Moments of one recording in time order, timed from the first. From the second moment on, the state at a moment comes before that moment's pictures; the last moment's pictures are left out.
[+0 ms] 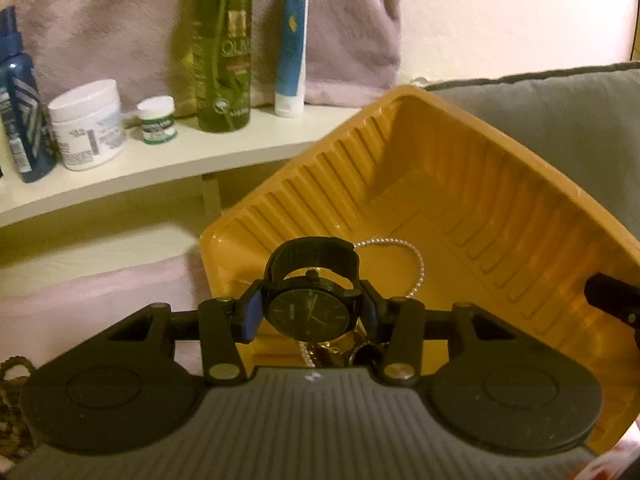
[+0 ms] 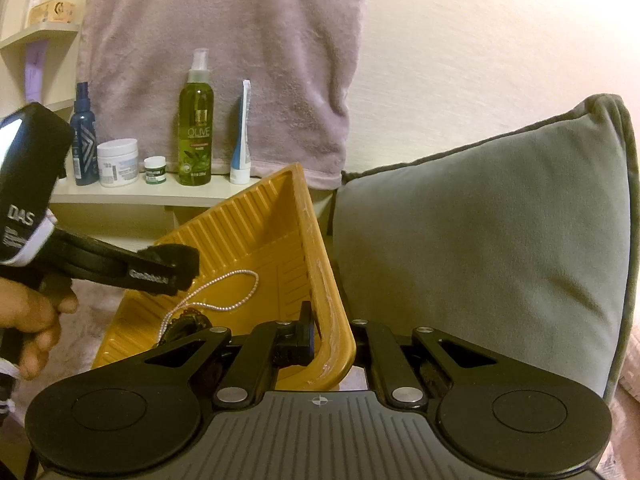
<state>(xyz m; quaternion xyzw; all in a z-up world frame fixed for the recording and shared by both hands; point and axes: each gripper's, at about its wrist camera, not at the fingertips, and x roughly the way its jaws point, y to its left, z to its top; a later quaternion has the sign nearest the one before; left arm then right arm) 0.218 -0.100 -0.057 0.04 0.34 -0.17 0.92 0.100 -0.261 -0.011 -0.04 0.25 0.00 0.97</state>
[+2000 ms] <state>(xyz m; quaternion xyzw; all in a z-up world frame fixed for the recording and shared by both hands) 0.161 0.072 -0.087 0.11 0.38 0.01 0.92 0.107 -0.262 -0.020 -0.06 0.25 -0.01 0.96</state>
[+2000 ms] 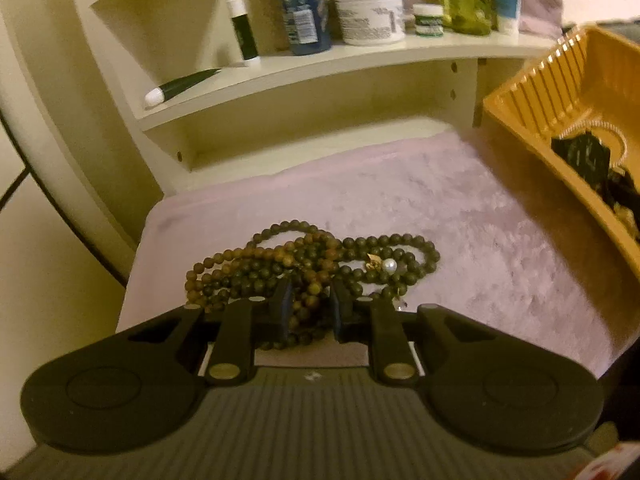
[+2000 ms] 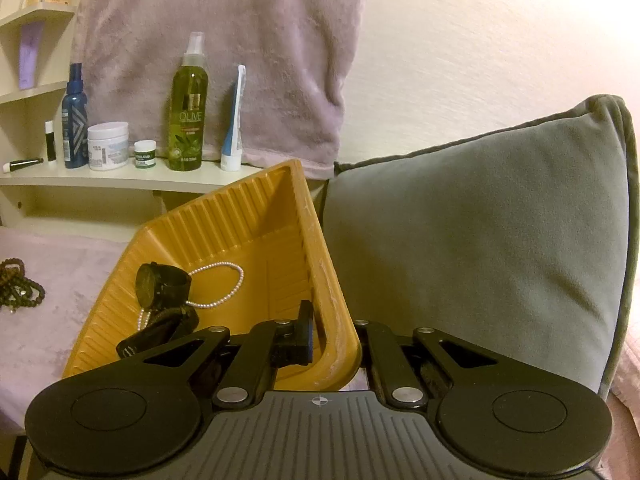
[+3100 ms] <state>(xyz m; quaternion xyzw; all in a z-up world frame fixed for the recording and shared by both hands) 0.159 0.104 0.071 0.04 0.25 -0.04 0.97 0.102 -0.258 -0.017 -0.07 0.24 -0.01 0.97</state>
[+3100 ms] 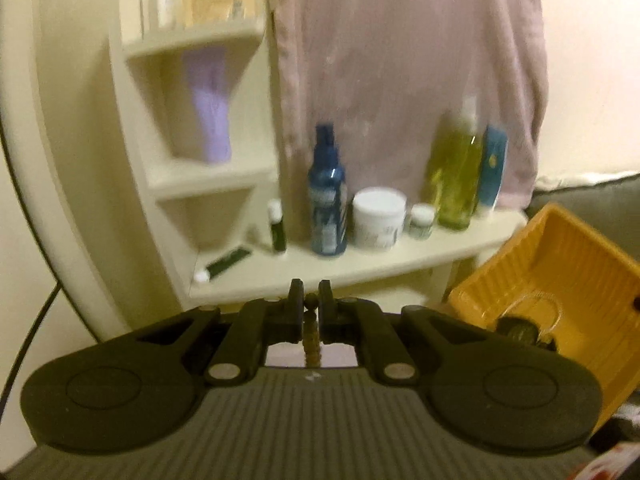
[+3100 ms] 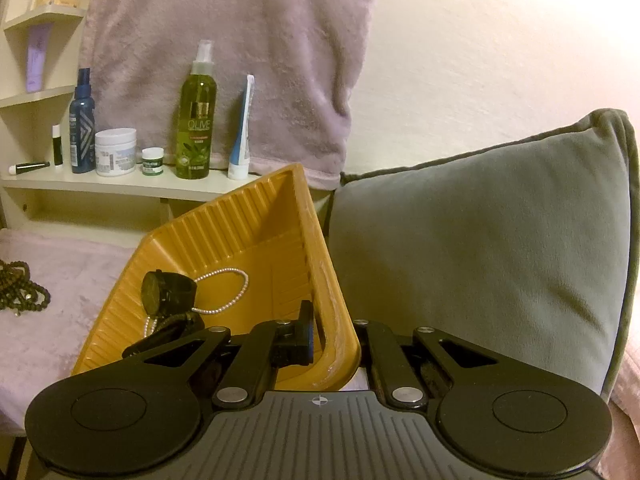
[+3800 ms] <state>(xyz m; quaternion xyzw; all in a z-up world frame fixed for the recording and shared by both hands) 0.187 -0.039 0.141 0.05 0.17 -0.22 0.96 0.103 -0.255 -0.016 -0.06 0.24 0.00 0.97</state>
